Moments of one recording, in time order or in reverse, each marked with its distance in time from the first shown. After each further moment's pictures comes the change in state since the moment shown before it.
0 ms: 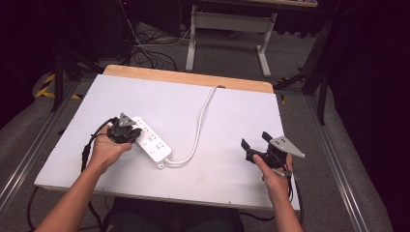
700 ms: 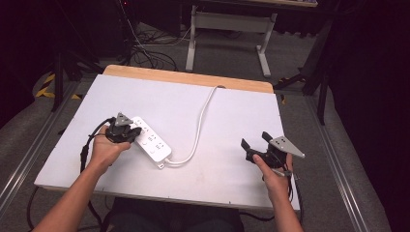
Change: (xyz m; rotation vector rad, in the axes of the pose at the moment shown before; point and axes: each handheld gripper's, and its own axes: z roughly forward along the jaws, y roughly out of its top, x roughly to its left) left arm 0.007 -0.005 0.000 -0.071 -0.030 -0.053; right arm 0.000 0.000 0.000 -0.001 0.001 0.001
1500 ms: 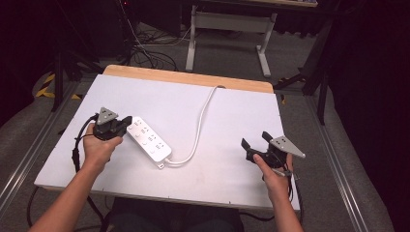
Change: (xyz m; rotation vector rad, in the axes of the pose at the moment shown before) left arm 0.010 0.005 -0.033 -0.230 0.086 -0.111; right arm 0.000 0.001 0.000 -0.005 0.001 0.003
